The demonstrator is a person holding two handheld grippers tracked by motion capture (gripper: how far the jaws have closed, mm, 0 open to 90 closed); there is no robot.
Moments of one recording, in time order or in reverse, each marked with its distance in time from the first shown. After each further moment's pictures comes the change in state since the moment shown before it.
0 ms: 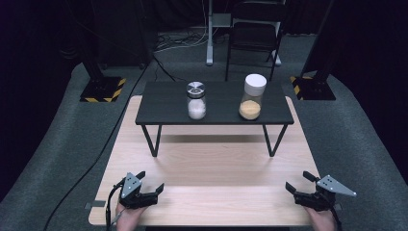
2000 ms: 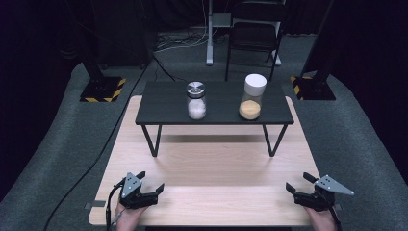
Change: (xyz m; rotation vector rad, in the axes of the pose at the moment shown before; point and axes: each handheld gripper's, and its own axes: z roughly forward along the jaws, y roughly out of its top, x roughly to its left) left arm 0.000 0.001 0.000 0.007 -0.002 -0.003; right arm 0.003 0.005 0.003 0.067 -0.038 -0.009
